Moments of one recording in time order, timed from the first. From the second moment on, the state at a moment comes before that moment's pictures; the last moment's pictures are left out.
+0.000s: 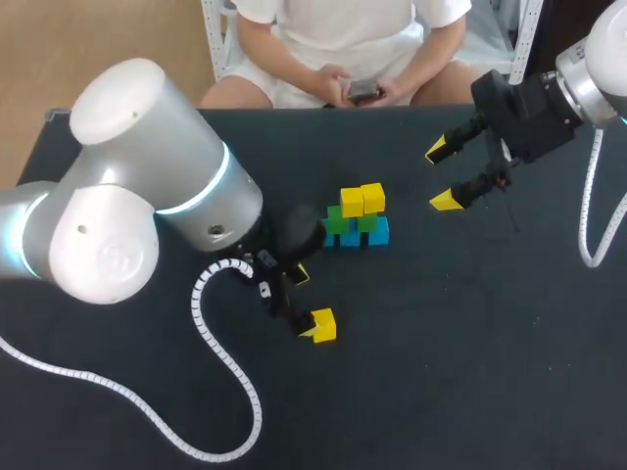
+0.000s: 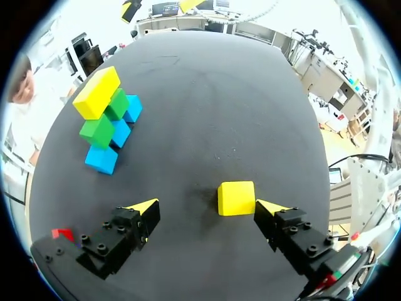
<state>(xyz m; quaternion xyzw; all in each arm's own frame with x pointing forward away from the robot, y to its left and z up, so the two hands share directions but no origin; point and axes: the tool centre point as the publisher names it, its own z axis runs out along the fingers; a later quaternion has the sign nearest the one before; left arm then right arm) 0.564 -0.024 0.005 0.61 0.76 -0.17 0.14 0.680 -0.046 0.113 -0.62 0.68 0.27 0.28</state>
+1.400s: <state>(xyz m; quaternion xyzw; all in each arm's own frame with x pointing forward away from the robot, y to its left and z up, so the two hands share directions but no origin) 0.557 -0.031 -0.004 0.61 0.77 -0.17 0.10 0.680 -0.046 0.113 -0.62 0.68 0.27 0.28</state>
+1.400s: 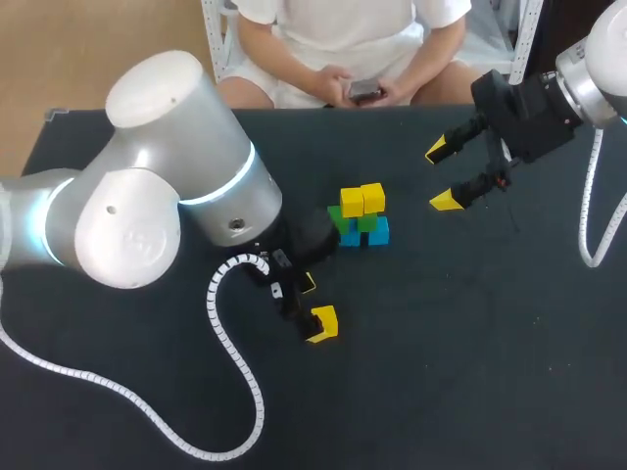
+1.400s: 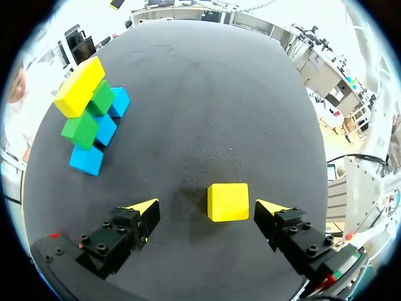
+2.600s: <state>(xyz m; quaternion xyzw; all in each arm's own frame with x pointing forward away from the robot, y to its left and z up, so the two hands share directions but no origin) 0.553 -0.038 -0.009 0.62 0.76 -0.18 0.10 0.680 -0.047 0.113 -0.62 0.68 0.27 0.28</state>
